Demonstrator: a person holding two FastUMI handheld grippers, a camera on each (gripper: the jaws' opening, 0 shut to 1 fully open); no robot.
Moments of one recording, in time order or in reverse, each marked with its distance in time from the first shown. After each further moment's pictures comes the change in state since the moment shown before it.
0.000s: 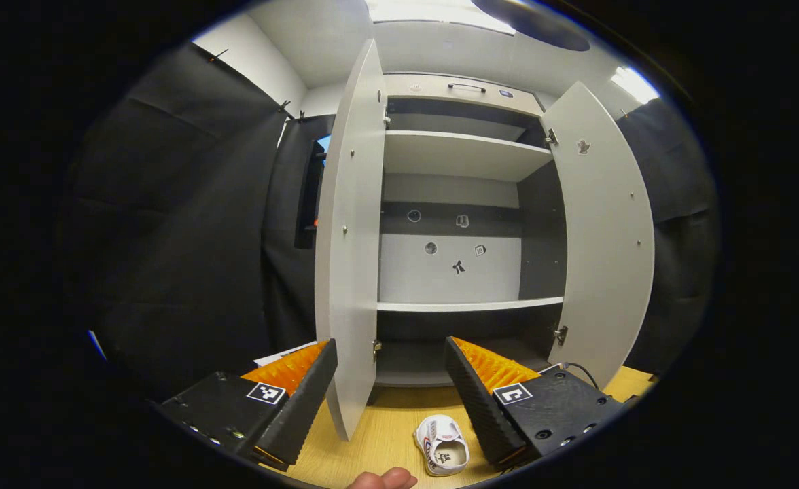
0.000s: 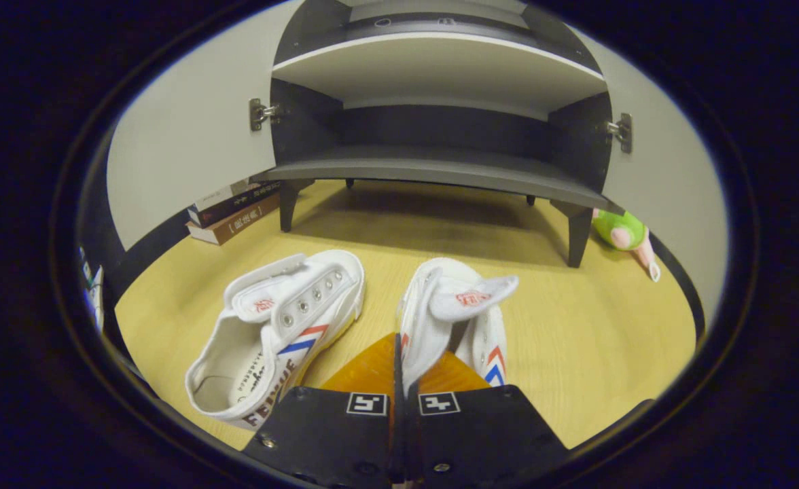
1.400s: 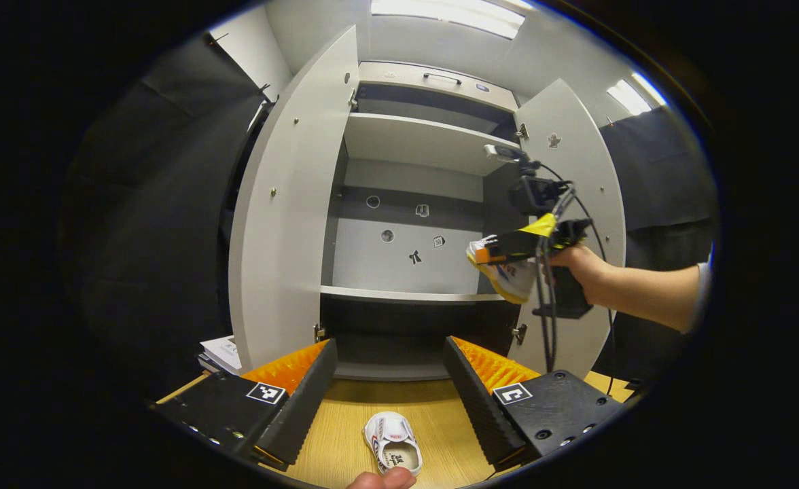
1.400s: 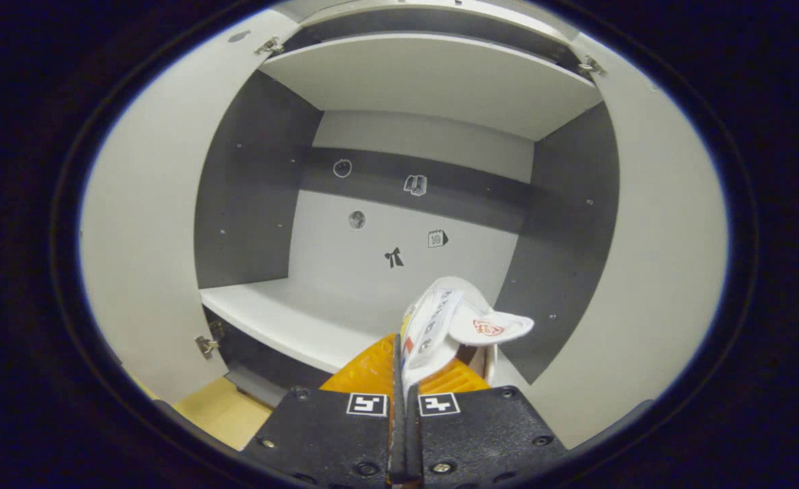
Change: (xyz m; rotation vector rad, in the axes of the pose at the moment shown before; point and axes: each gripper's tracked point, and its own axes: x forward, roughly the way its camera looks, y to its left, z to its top) left arm 0.006 -0.056 -0.024 -0.058 0.025 -0.153; right arm -0.090 -0.105 0.406 -0.140 -0.364 -0.159
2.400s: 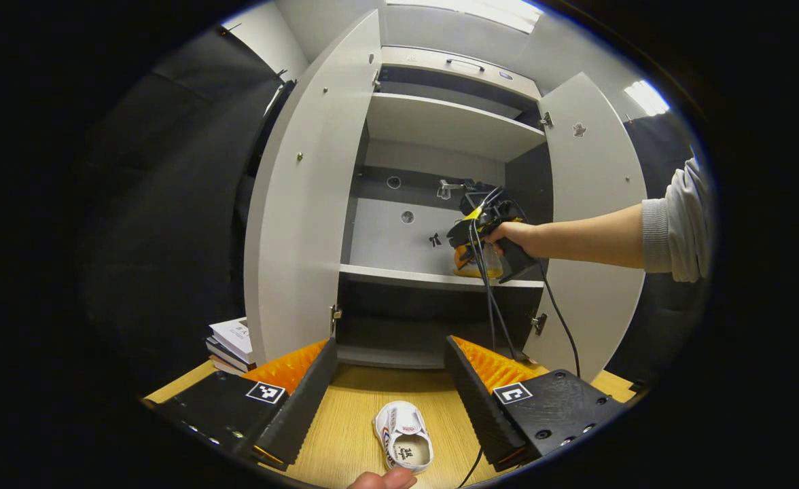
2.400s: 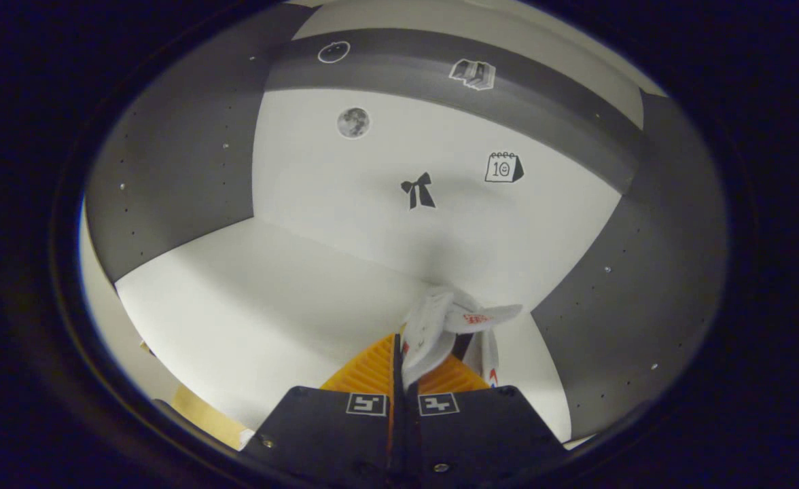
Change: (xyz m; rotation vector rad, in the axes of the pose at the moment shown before) left arm 0.007 0.026 -0.023 -0.037 0.057 0.078; right arm 0.148 0.025 -0.036 -0.058 0.416 0.046
